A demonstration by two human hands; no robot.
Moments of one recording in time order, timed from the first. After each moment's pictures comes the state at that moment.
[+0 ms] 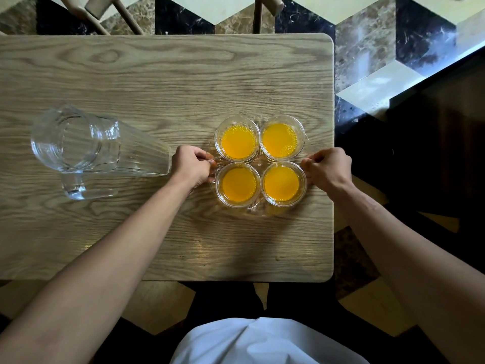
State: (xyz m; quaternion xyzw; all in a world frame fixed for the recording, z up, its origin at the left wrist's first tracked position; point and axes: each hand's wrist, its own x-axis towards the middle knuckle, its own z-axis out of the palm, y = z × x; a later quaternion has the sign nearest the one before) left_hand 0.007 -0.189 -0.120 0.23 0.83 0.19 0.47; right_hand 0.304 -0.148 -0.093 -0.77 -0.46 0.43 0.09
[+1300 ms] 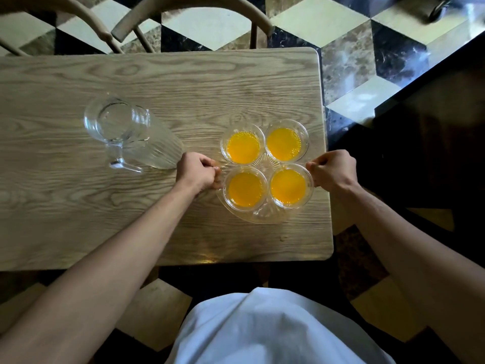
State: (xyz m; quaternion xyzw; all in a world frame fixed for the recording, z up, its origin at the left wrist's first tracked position) left_hand 0.016 -0.240 -0.048 0.27 0.81 0.21 0.47; right_hand 0.313 -0.202 -0.045 -0.78 -0.47 0.40 0.11
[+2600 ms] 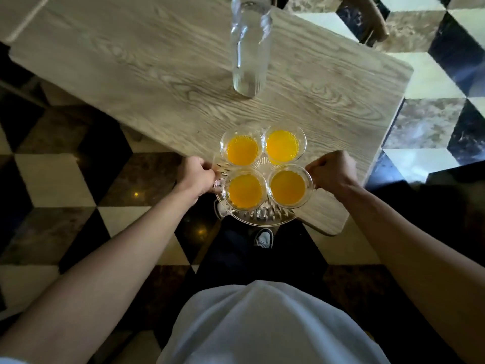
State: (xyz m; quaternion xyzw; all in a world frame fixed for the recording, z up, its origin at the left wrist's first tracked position) left_hand 0.021 -0.511 -0.041 0.05 0.85 0.34 0.39; right_hand 0.260 -0.314 -0.004 -0.60 -0.68 0.41 -0.03
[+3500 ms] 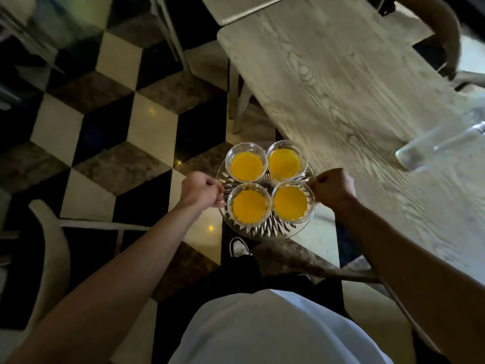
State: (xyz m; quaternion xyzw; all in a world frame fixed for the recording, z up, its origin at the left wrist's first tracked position) left_hand -0.144 -0.796 -0.010 -0.14 0.86 0.40 0.27; right_hand -0.049 -0.506 0.000 -0.41 -0.83 0.36 -0.11
